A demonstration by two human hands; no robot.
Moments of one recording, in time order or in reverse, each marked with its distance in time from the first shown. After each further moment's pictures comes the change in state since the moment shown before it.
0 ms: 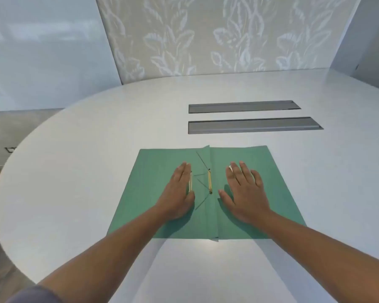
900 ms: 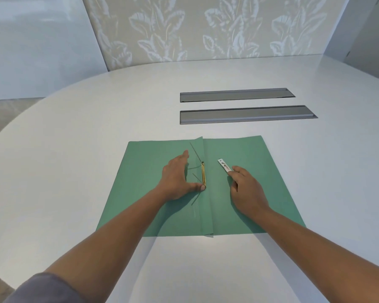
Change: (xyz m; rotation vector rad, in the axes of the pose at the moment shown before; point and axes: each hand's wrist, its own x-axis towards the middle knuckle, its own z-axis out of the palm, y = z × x) left_hand 0.047 0.012 -0.004 -0.059 -0.087 -0.149; right_hand 0.001 0.015 0.012 0.414 -0.010 0.241
